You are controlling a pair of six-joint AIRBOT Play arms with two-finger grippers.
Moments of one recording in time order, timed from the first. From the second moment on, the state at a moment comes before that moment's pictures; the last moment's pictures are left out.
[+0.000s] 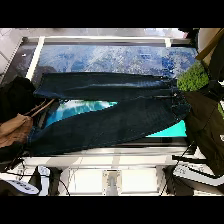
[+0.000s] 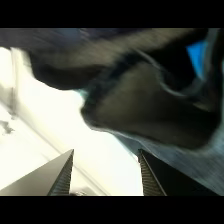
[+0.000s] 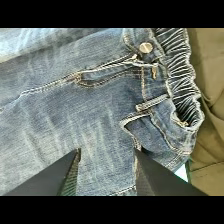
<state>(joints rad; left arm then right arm) 1.18 -0.76 0.52 1.39 -1.38 -1.35 -0.68 -1.30 1.37 -0.96 1.42 1.16</state>
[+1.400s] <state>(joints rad) 1.22 -0.86 0.41 1.20 -1.17 -1.25 -0.68 -1.30 1.37 -0.91 1.43 1.16</state>
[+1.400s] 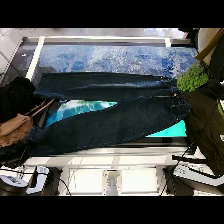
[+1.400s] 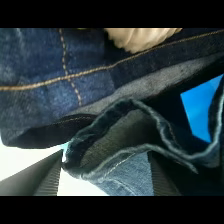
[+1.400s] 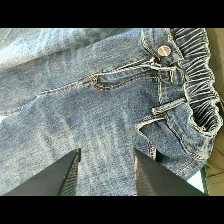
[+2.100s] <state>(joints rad) 1.18 -0.90 0.52 1.03 -1.18 -1.25 -0.71 -1.27 1.37 -0.96 1.41 1.16</state>
